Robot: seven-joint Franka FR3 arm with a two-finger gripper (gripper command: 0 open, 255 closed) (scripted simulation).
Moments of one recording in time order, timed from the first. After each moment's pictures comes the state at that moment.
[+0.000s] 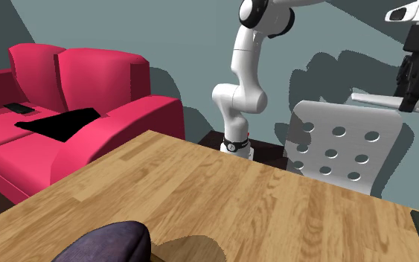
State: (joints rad) arm -0.17 -0.23 1.12 -1.67 0.22 1.57 2.56
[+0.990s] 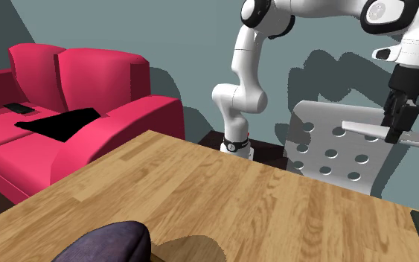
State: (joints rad) arm -0.15 -0.28 1.11 -1.90 0.26 1.77 2.52
